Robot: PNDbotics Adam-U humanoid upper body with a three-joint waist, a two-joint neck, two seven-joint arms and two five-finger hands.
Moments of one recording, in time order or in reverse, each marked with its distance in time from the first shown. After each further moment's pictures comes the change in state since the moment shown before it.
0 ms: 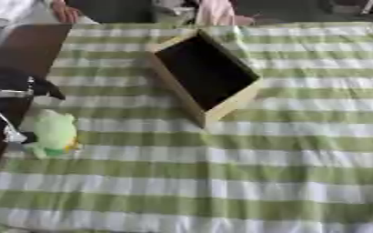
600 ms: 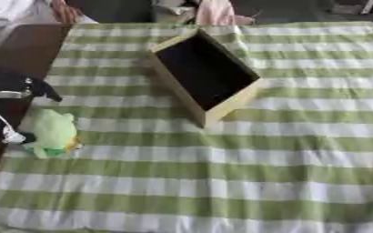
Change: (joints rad) left arm -0.011 -0.001 0.013 0.006 -0.013 0.000 0.000; right arm 0.000 0.001 0.000 0.003 0.000 0.006 0.002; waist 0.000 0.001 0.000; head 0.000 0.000
